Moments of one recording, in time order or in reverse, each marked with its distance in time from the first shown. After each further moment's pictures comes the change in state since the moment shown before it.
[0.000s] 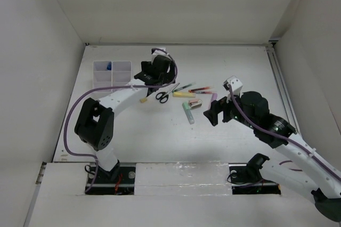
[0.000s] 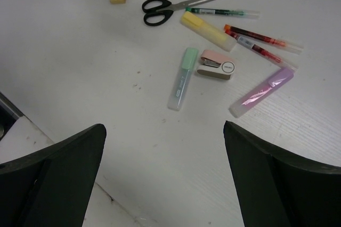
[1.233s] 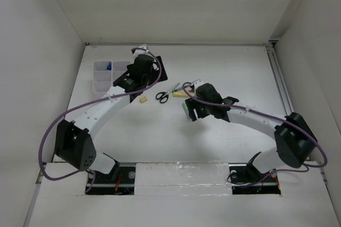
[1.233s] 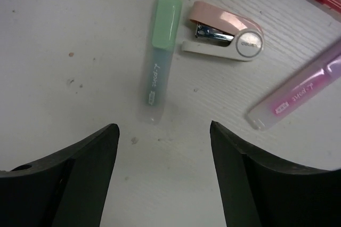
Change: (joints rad) left arm 0.070 -0.246 -0.087 -0.070 0.149 -0.199; right arm 0.010 0.647 0.025 0.180 0.065 0.035
